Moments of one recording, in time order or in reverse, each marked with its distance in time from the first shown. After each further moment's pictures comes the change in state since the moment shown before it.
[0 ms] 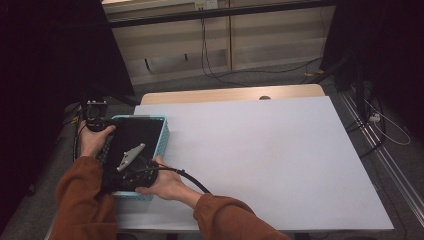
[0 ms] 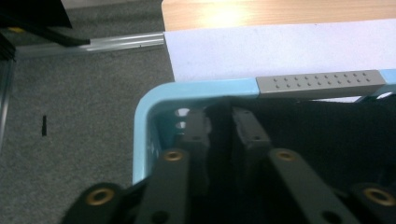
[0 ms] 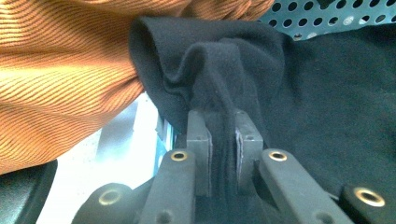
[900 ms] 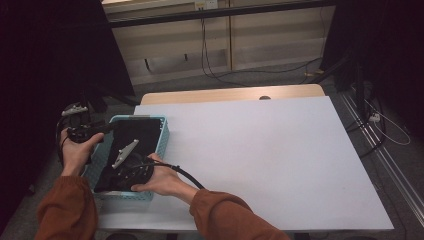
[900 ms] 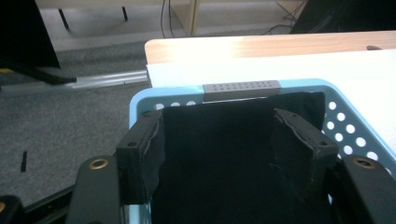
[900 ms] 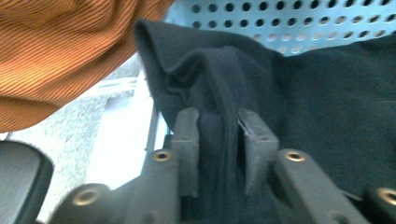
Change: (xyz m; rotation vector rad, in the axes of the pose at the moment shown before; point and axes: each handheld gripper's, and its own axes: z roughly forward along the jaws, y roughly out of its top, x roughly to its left) left arm -0.012 -0.026 -0.070 -0.208 -0.088 0.035; right arm -0.006 0.012 0.006 0.051 0.021 -0.010
